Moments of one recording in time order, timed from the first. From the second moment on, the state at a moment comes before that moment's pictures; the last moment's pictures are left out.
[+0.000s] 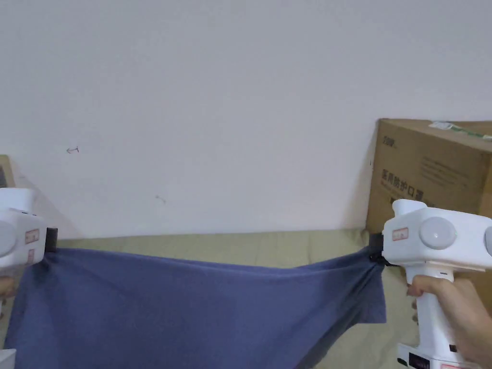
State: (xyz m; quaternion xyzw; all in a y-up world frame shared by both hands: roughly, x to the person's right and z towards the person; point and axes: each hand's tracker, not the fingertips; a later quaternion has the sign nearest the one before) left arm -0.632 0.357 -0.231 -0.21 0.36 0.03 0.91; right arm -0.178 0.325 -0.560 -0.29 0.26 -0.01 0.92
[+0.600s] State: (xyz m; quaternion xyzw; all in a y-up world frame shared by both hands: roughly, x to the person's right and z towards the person) left arm -0.686 0.524 -0.309 -0.11 0.42 -0.02 0.90; right arm -0.283 0.580 -0.616 -0.11 0.21 -0.03 0.97
